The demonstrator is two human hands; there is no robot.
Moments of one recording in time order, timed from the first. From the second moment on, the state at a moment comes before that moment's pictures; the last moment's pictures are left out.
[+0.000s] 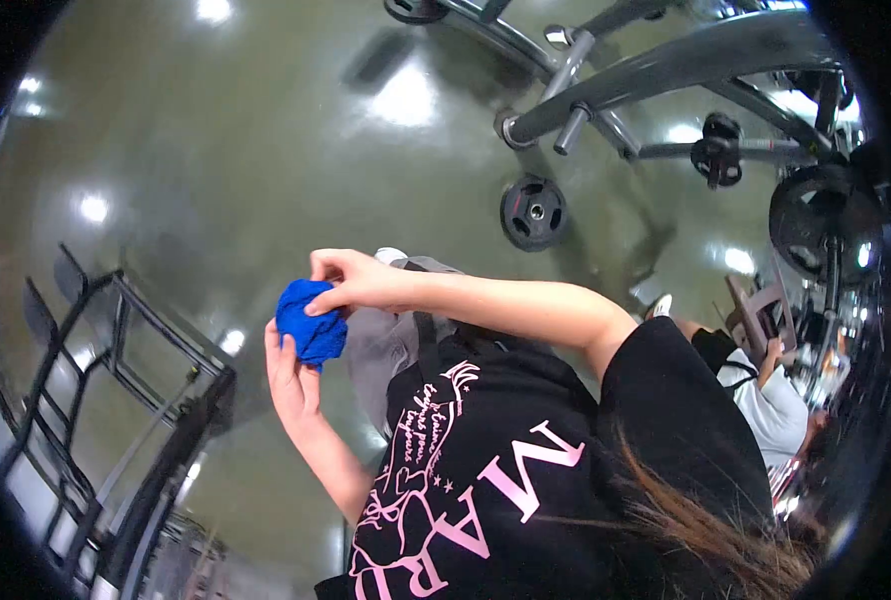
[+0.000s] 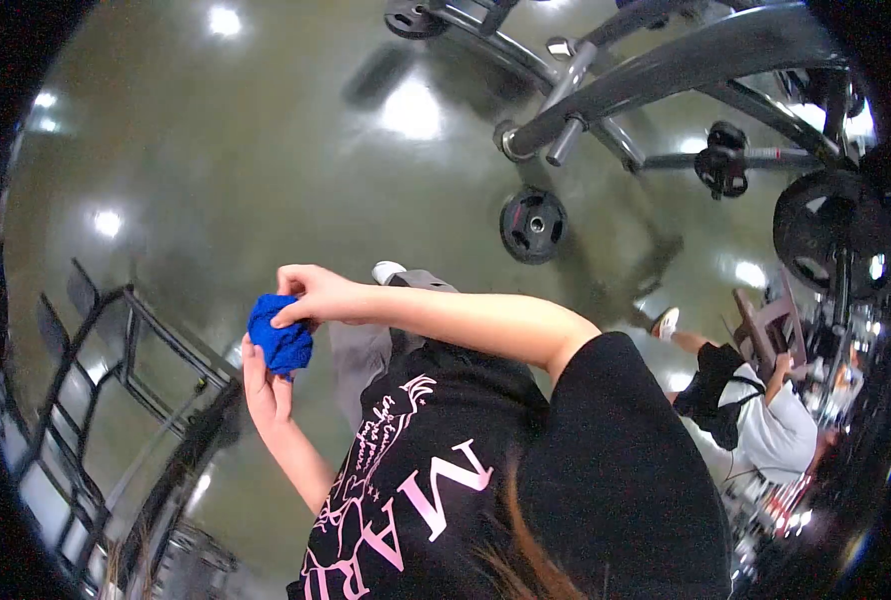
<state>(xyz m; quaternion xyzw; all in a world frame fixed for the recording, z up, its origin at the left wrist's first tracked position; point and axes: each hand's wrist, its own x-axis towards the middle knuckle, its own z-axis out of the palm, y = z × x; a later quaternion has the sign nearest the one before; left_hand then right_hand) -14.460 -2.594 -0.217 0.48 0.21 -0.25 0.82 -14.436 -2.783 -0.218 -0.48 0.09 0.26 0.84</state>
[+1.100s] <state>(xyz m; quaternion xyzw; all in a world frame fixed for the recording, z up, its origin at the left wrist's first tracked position) -15.250 -2.942 -0.213 0.32 0.37 0.04 0.87 -15.071 -3.059 -0.219 -0.53 -0.13 0.66 0.52</state>
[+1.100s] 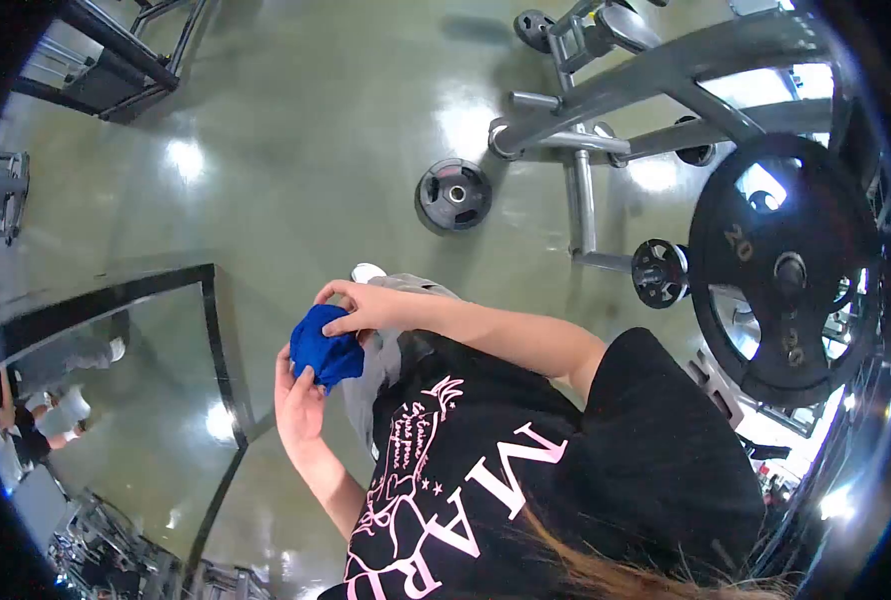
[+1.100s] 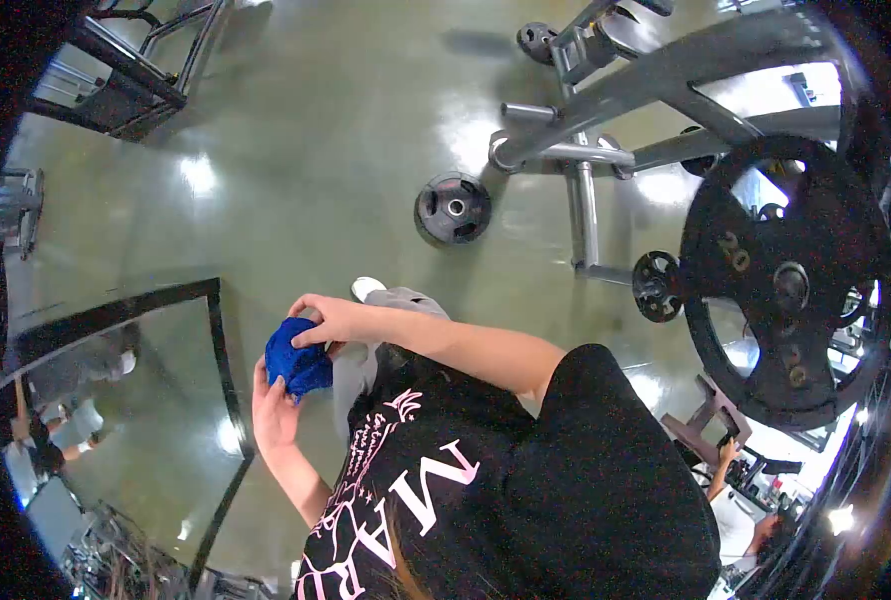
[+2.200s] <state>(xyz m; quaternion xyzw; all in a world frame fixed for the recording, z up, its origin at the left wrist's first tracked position) -15.455 -3.694 -0.166 0.27 0.41 0.23 0.84 -15.239 -3.707 -0.173 -0.40 -0.33 0.79 0.32</state>
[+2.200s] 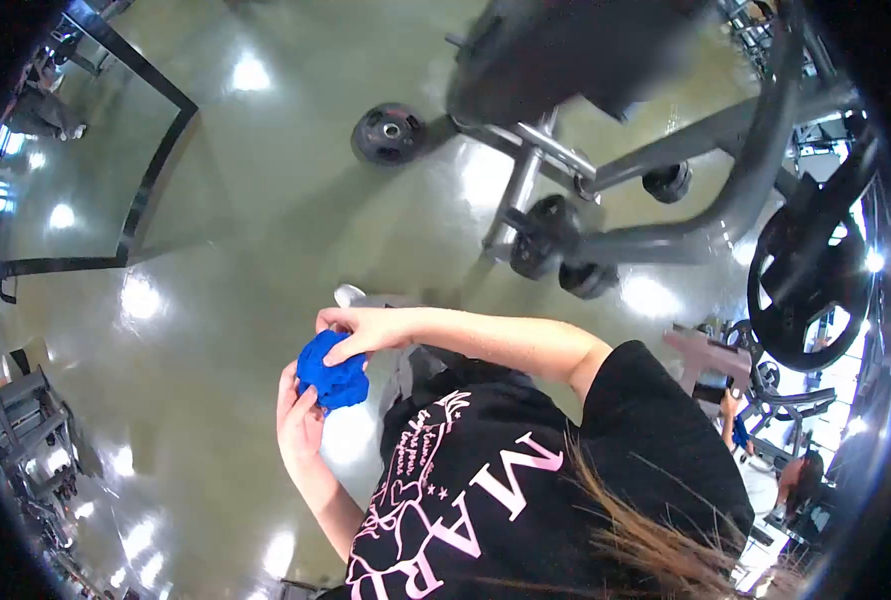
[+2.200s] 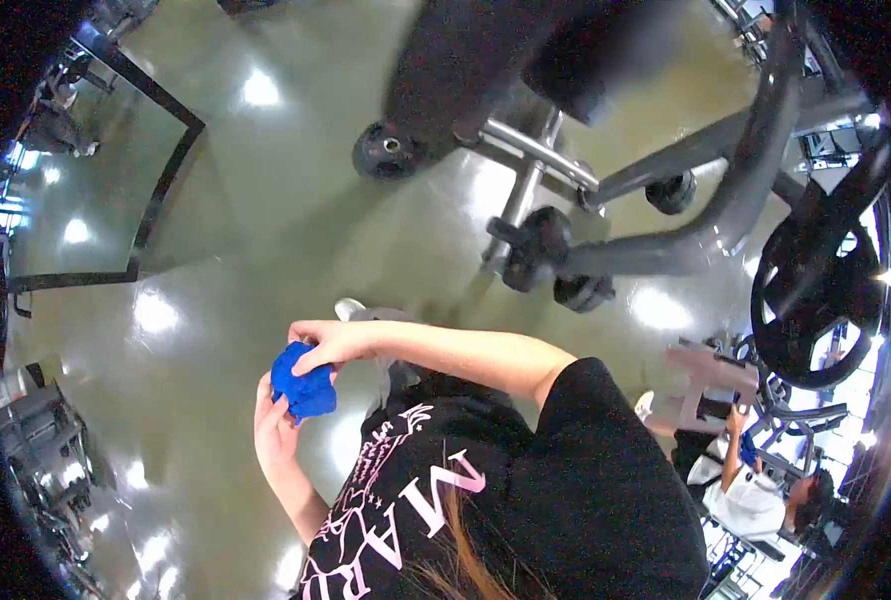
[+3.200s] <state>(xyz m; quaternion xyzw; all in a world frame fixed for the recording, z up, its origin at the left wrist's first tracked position) -15.234 -4.444 -0.153 -0.01 0.55 0.60 0.59 -15.135 -4.254 -0.190 -0.17 -0.41 0.88 -0.17</state>
